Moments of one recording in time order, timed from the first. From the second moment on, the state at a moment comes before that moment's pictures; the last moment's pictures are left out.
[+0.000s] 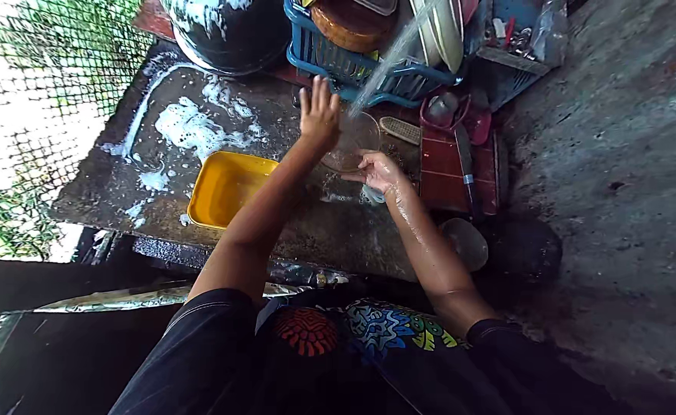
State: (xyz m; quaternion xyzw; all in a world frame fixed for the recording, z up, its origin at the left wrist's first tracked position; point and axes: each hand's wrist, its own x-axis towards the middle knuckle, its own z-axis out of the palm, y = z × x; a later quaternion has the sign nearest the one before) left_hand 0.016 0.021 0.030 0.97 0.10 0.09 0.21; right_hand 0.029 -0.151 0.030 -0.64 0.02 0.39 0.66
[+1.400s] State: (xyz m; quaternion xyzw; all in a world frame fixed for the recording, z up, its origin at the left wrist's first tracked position) left_hand 0.018 0.001 0.067 0.80 -0.12 0.25 0.52; right_hand 0.048 -0.113 -0.009 -0.45 -0.03 0.34 0.83
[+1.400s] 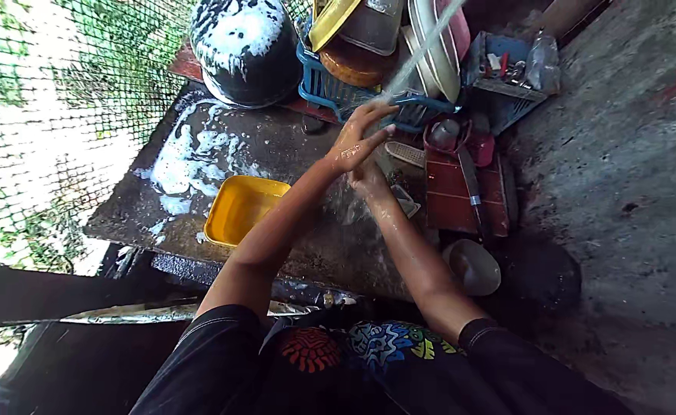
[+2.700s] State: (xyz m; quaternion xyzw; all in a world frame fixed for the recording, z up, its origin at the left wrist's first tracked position) left_hand -0.008 0.012 0.036 0.87 0.15 0.10 0.47; right_hand 0.102 -0.139 0.014 -0.72 -0.03 0.27 0.64
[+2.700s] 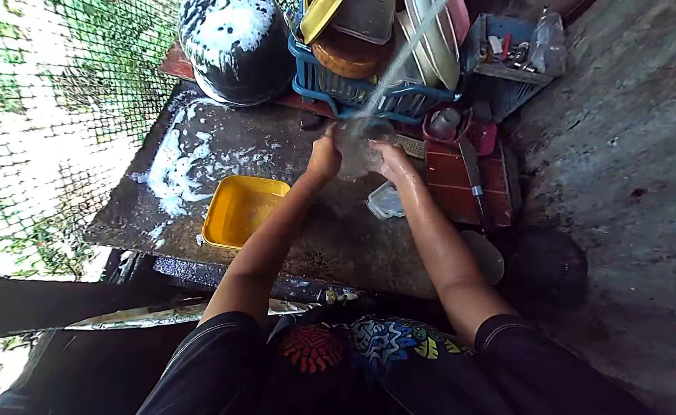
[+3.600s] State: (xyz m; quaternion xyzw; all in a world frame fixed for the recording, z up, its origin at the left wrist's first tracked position) left_hand 0.036 0.022 0.053 0.72 0.07 0.04 0.69; right_hand 0.103 -0.149 -0.011 -0.66 -0.08 0.29 0.68
